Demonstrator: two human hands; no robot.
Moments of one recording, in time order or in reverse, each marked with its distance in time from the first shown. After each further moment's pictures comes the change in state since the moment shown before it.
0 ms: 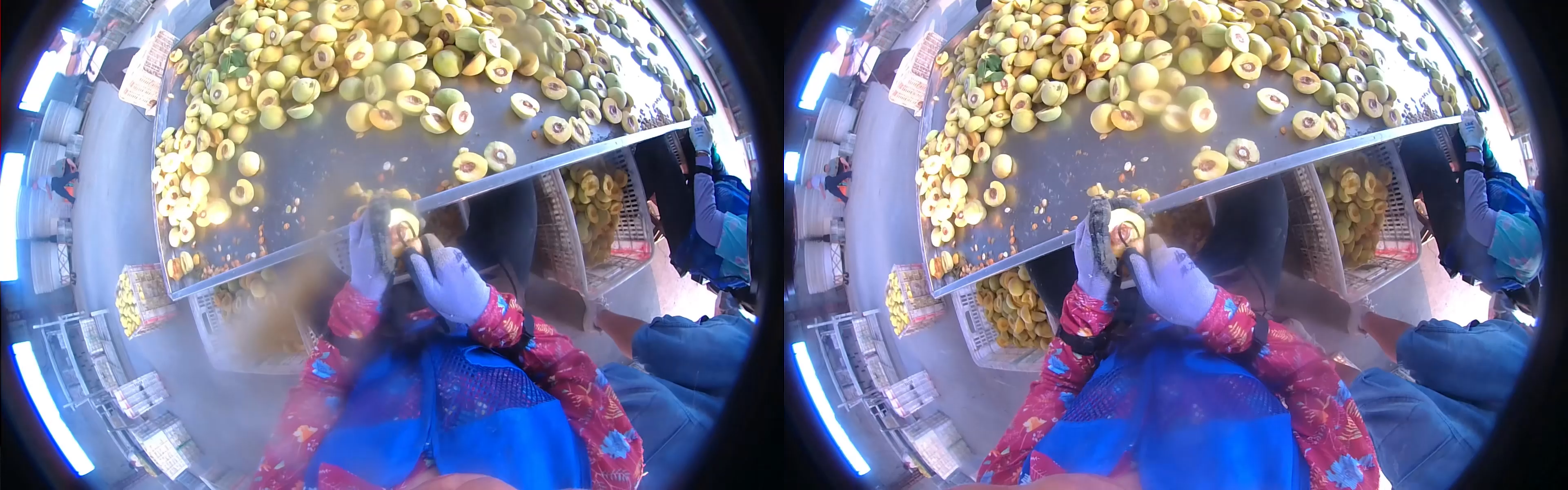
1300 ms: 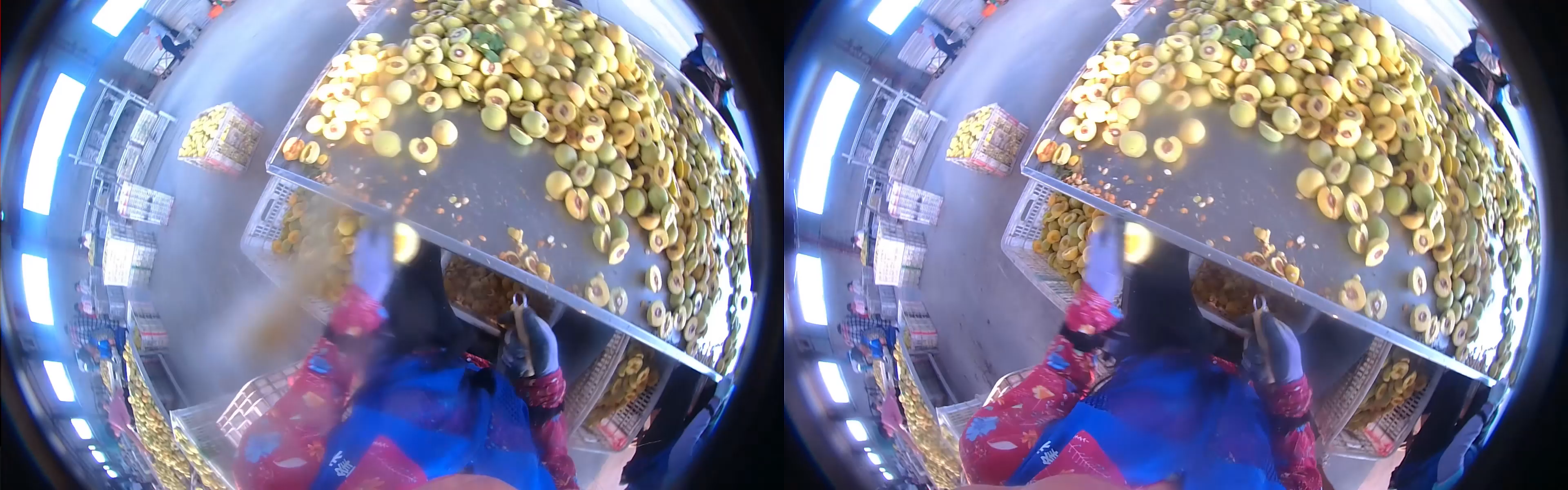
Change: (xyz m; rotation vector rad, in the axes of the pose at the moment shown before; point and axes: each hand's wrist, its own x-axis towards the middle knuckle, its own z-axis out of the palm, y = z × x) left_hand -0.081 -0.058 -0.174 1.079 0.460 -0.215; right_hand 0.024 0.008 0.018 0.977 -0.364 0.955
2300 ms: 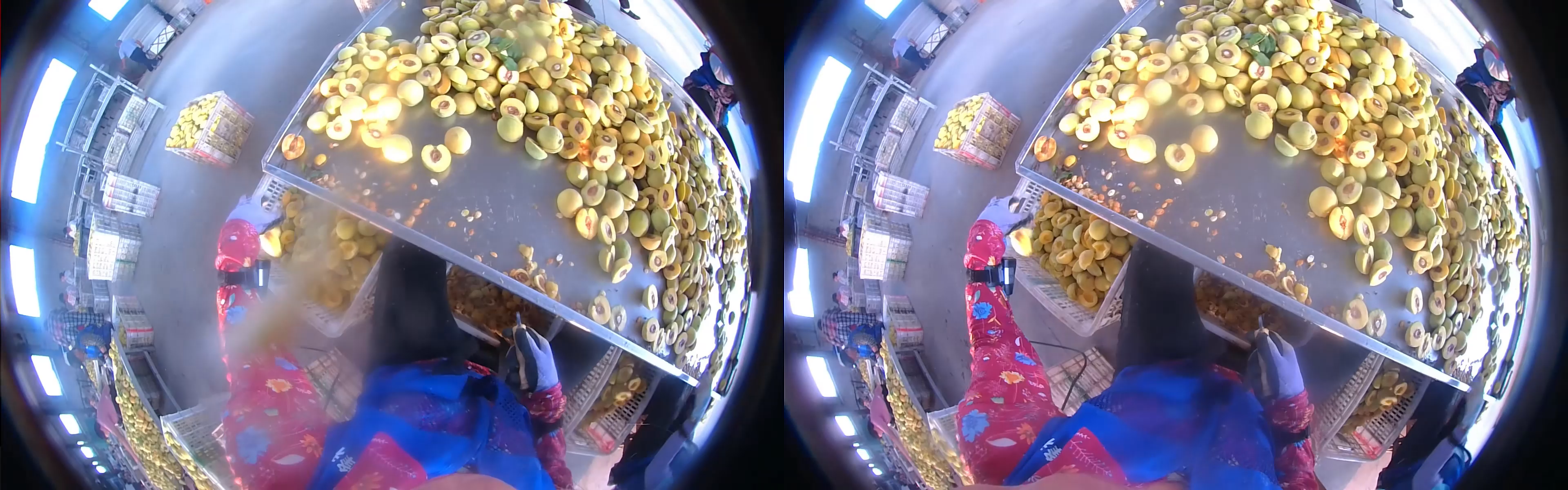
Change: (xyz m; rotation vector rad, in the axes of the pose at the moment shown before) left_hand 0.100 -0.270 -0.063 0.314 -0.511 -0.401; right_hand 0.010 0.002 0.025 -0.496 0.129 -0.146
